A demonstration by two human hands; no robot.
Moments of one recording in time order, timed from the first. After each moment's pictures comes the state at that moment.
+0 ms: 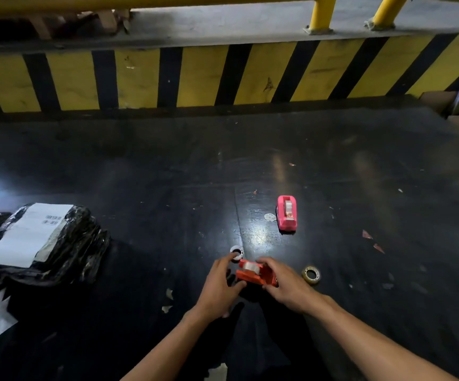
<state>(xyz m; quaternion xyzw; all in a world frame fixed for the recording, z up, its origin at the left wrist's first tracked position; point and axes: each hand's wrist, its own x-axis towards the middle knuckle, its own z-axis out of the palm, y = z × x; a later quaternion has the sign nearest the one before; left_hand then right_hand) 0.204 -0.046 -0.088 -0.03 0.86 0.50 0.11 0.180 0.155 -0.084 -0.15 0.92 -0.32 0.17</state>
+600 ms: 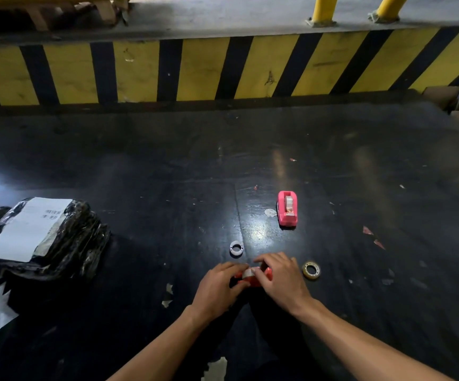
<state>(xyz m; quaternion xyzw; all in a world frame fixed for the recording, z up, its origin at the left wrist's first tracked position) 0.206 -0.054 -0.108 0.12 0.94 0.32 0.04 0.192 0.133 -0.087 -0.13 0.95 -0.27 -0.04</state>
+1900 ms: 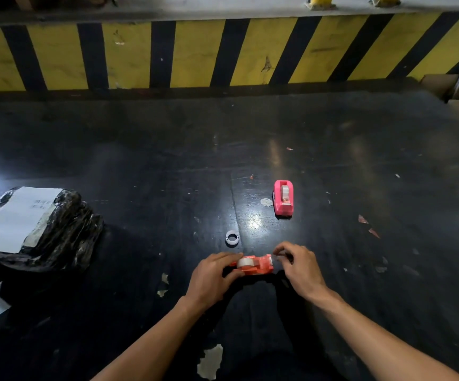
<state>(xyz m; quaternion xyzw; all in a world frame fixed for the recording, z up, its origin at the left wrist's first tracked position) 0.208 -0.059 -0.108 0.10 0.94 0.32 0.04 0.195 0.169 -0.072 -0.01 0.93 -0.36 0.01</state>
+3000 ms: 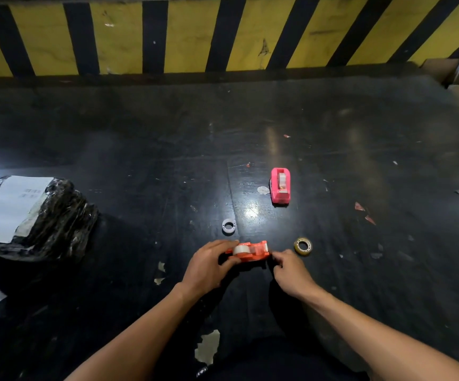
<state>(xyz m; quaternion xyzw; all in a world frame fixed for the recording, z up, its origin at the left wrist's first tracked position) 0.207 -0.061 -0.115 0.11 0.93 0.36 0.04 0.214 0.164 -0.103 0.04 0.92 -0.35 0.18</state>
